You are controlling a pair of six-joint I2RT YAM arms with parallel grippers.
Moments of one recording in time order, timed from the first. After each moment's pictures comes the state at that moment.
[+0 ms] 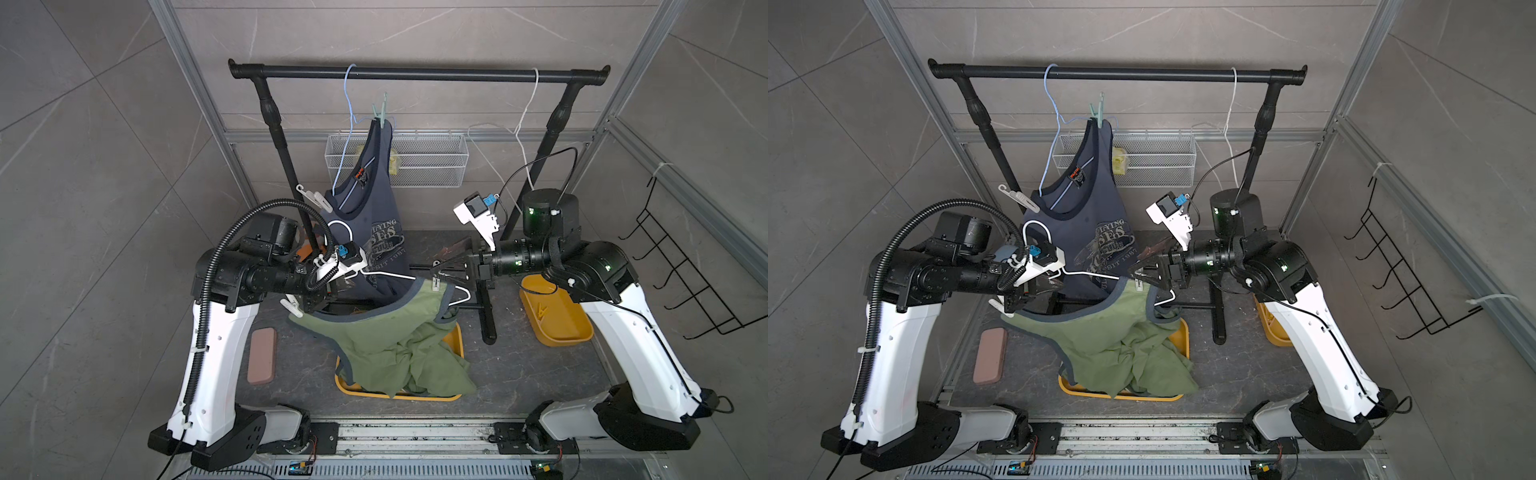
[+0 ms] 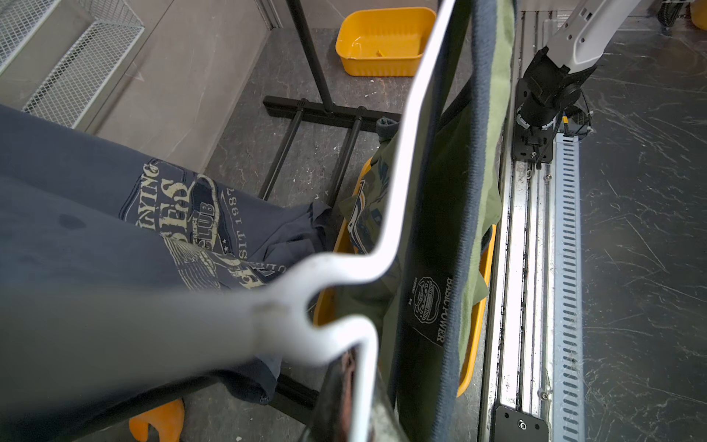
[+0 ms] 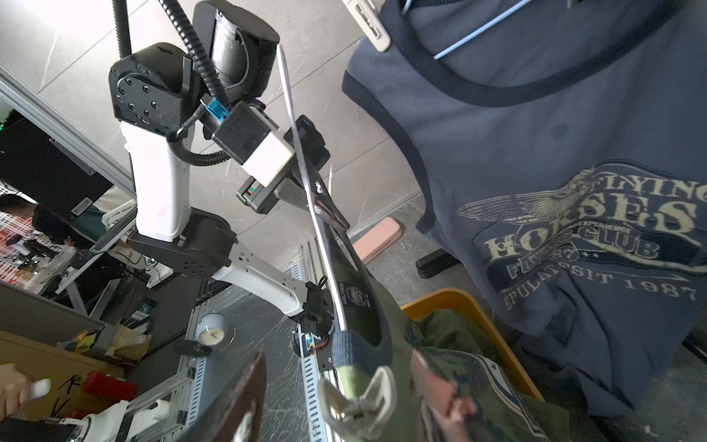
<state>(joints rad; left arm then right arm) -0.33 1.34 2.03 -1.60 0.61 0.91 0.60 1.41 1.99 -1.00 -0.82 0.13</state>
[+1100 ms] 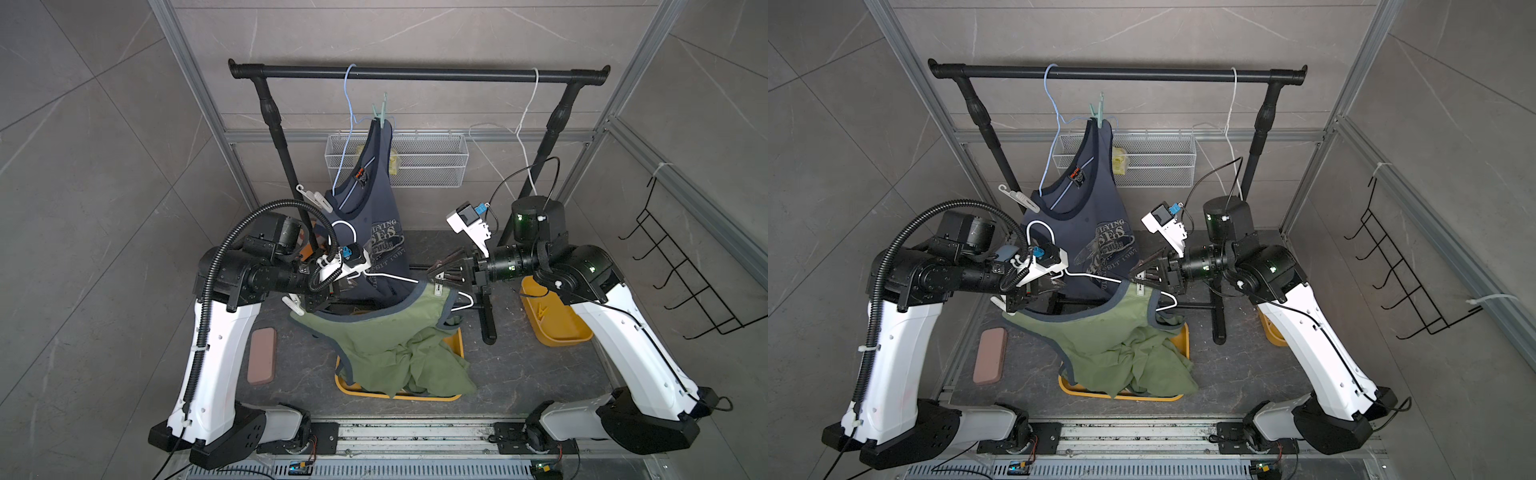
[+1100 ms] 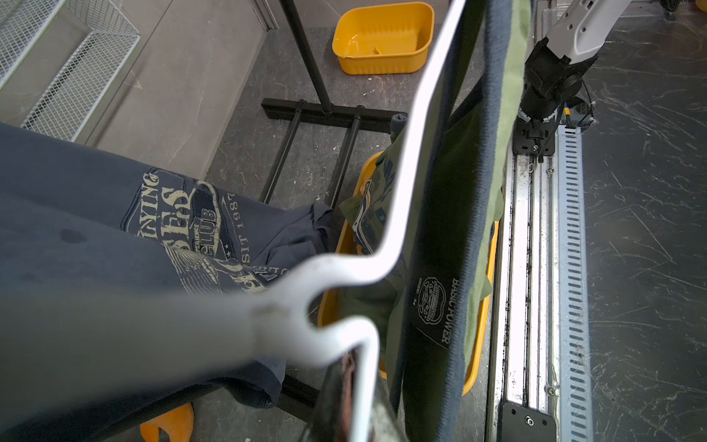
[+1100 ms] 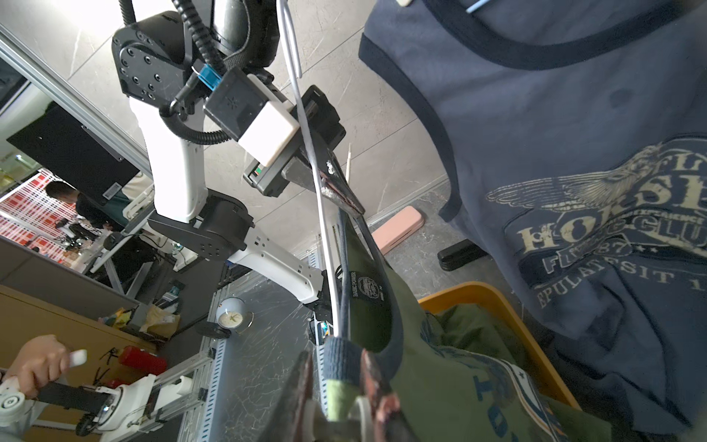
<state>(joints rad) -0.36 1.35 2.04 -1.60 0.58 0.91 0.60 1.39 1.88 -0.94 -0.90 0.13</state>
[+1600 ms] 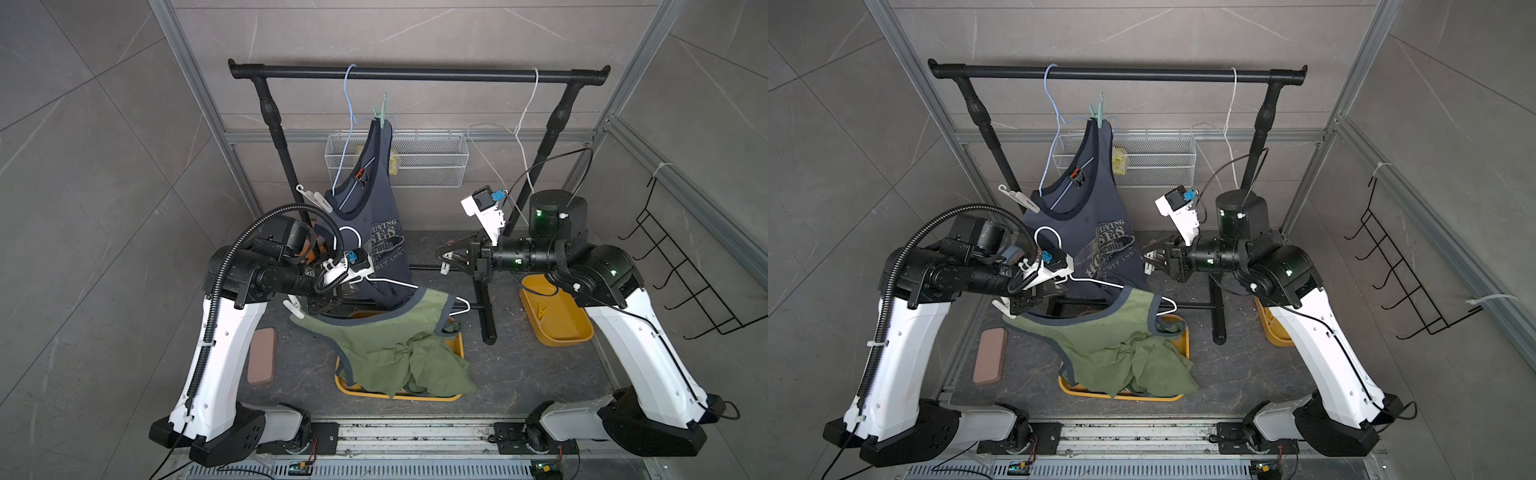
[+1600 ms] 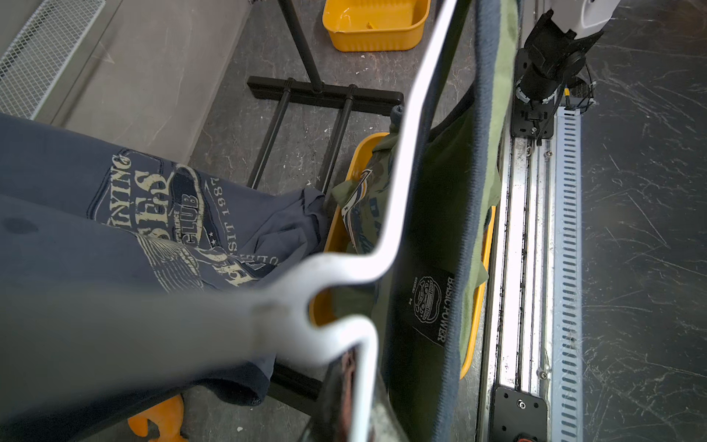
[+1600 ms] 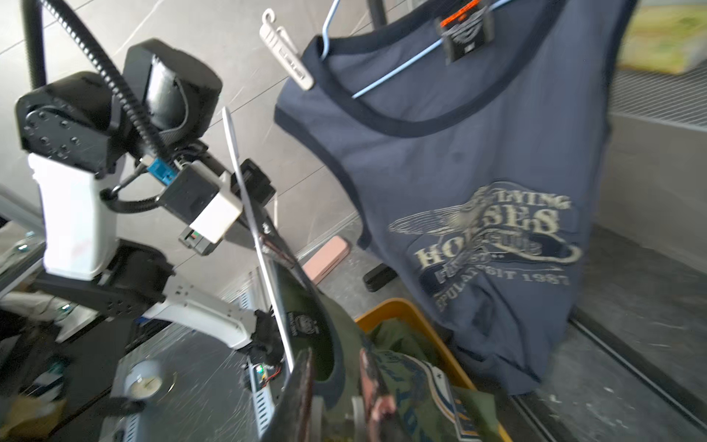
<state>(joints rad) -0.38 1.34 1.99 -1.60 0.54 0.92 0.59 1.36 1.95 -0.95 -0.53 0.15</state>
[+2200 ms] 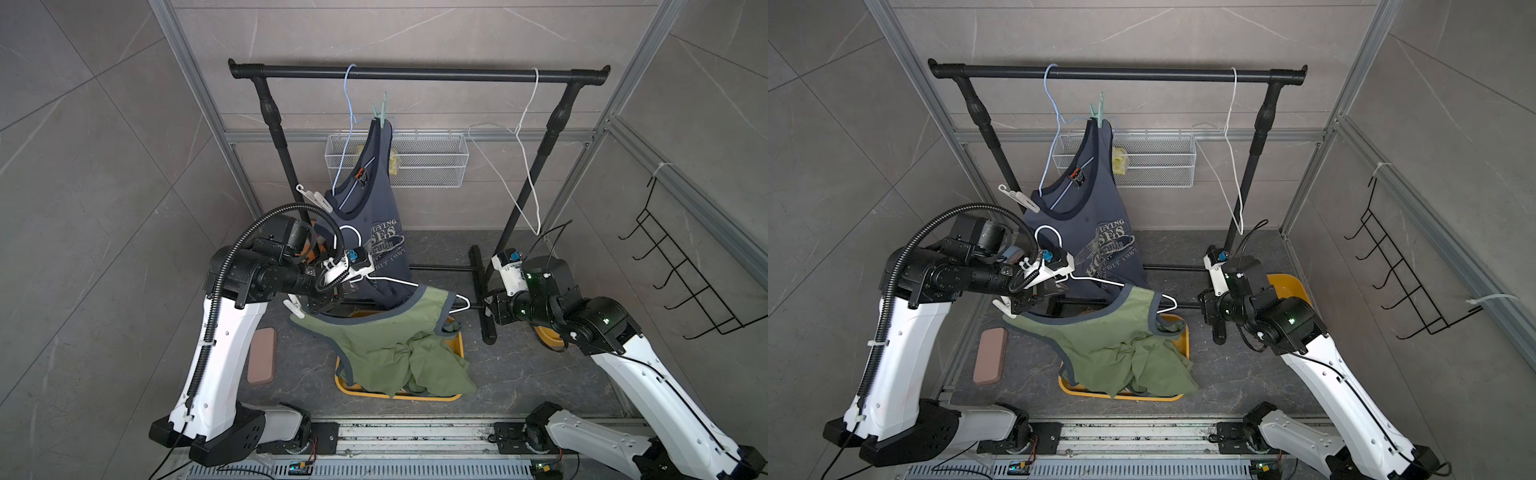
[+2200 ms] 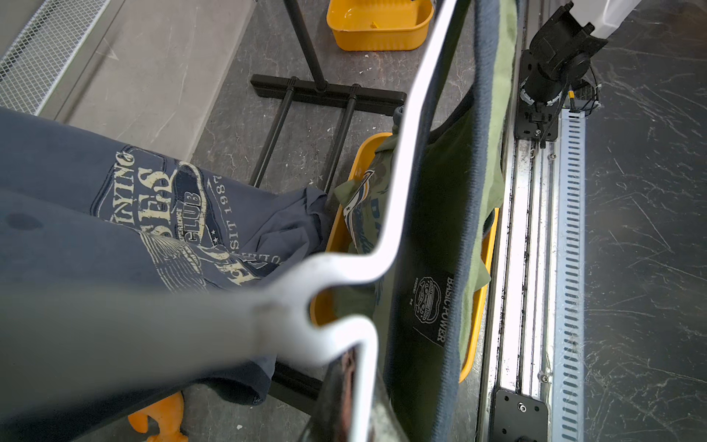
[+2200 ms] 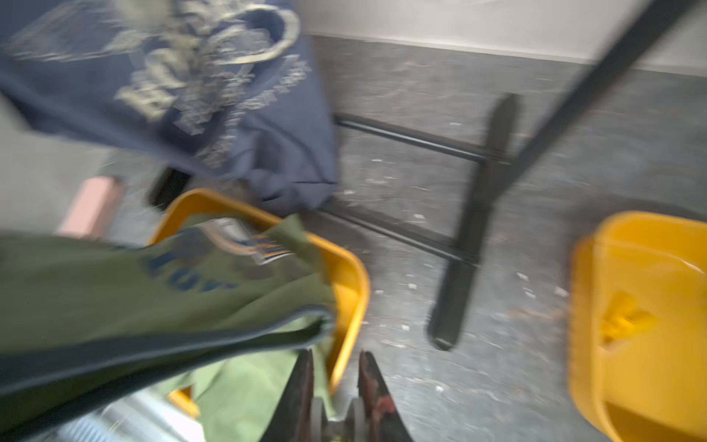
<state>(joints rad) -0.38 1.34 1.99 -1.59 0.53 0.89 0.51 1.04 1.33 -1.05 0.08 0.24</state>
